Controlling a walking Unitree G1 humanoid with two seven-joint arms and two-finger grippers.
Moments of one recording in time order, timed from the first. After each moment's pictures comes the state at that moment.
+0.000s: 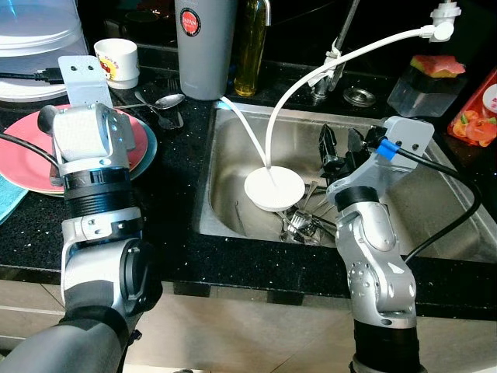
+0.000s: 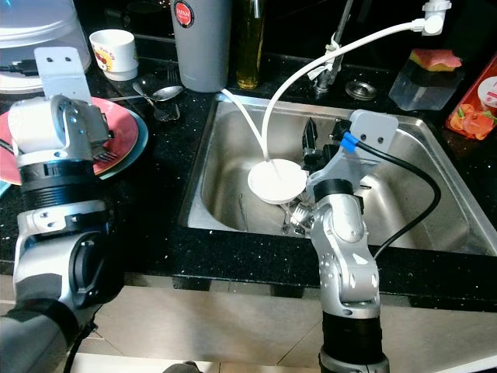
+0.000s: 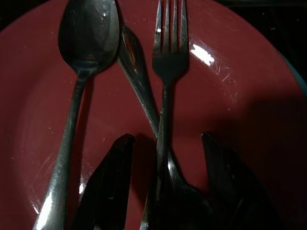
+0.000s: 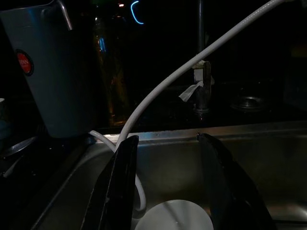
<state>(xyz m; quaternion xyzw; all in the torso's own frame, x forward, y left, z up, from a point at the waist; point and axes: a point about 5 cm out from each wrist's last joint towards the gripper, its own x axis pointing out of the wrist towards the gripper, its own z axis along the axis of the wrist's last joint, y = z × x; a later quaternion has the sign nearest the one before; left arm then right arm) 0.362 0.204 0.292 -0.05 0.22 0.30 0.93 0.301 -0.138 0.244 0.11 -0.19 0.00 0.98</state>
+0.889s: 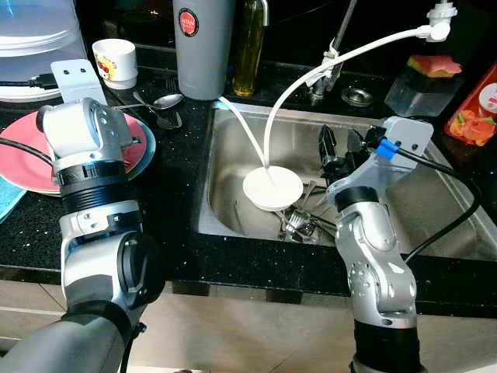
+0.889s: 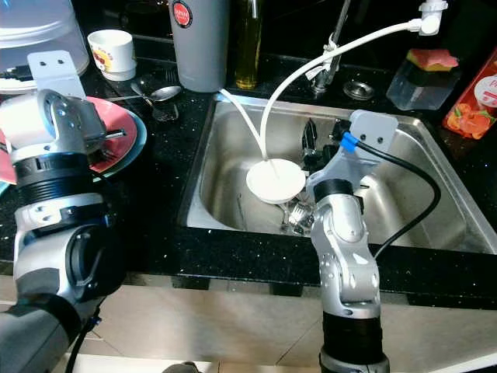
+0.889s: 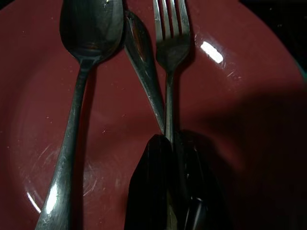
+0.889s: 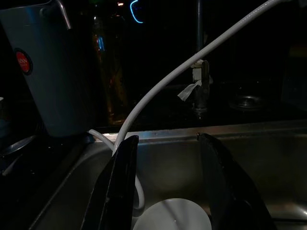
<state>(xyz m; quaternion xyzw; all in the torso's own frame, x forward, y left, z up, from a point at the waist) 0.363 0.205 0.293 -0.07 0.23 0.30 0.92 0.302 -0.139 0.244 0.11 -0.19 0.00 0.98</state>
